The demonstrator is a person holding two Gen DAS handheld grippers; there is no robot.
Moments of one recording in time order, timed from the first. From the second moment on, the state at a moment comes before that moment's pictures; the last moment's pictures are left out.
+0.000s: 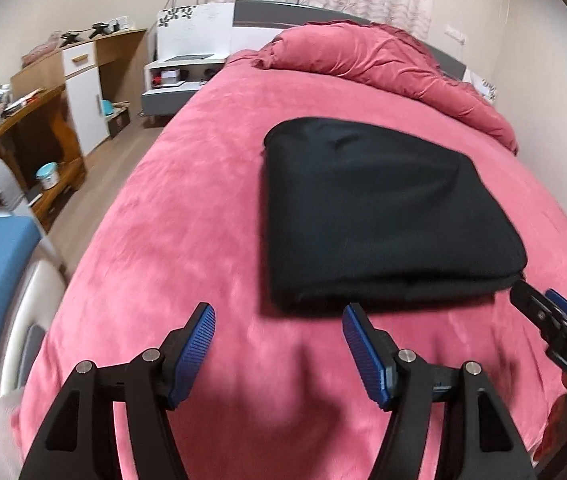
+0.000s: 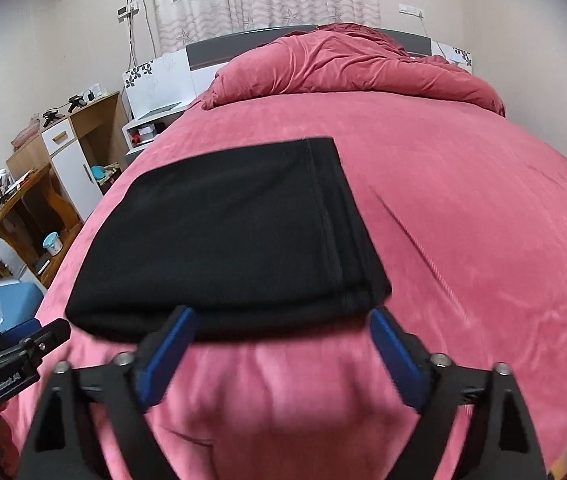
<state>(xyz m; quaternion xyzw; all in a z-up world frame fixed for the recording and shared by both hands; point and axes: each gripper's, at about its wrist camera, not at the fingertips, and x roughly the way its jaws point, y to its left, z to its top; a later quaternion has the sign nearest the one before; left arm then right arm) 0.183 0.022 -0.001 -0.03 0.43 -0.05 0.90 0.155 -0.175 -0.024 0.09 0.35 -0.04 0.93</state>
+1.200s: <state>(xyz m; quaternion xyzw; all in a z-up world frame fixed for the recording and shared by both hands) 0.118 0.022 0.032 0.00 0.38 -0.04 0.92 0.093 -0.158 -0.008 0.05 0.32 -0.08 0.94</state>
